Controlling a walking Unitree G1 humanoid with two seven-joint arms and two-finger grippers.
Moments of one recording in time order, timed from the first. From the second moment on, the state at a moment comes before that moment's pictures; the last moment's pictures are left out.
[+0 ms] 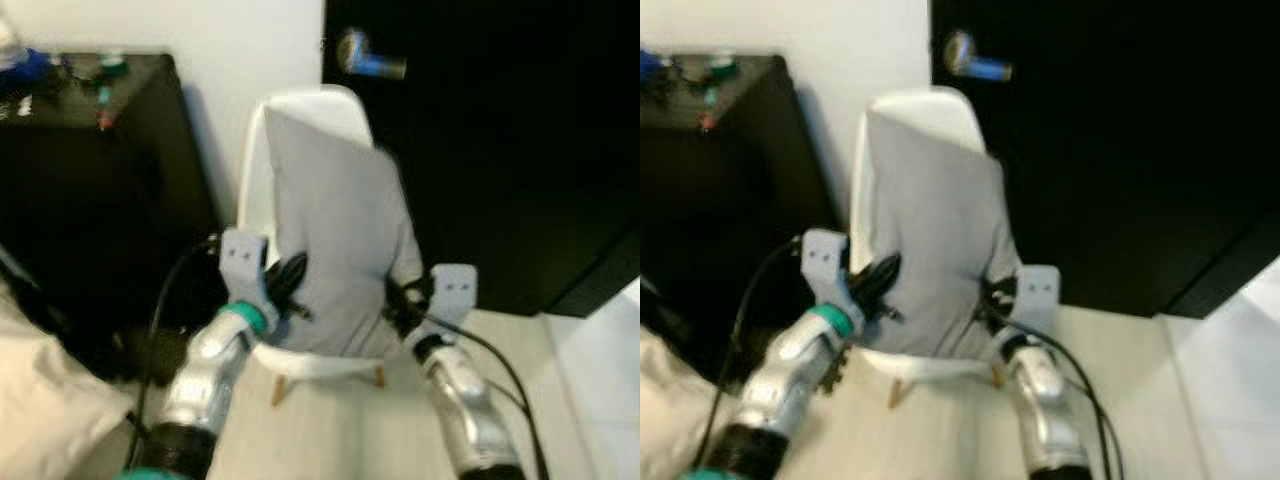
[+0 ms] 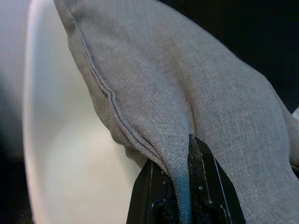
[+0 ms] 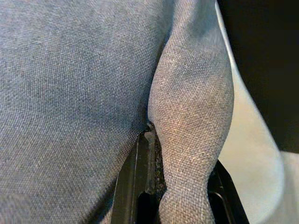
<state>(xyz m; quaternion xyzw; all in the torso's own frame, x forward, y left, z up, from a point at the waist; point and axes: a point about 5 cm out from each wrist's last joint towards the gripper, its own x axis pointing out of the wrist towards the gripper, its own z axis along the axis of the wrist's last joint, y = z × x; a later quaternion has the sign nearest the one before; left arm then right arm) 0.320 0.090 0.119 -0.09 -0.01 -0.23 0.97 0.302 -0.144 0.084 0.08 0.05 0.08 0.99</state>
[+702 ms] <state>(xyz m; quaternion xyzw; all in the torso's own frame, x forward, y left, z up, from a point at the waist) 0.316 0.087 0.113 -0.09 0.00 -0.22 0.97 0.303 -0.142 0.080 0.06 0.06 0.10 0.99</state>
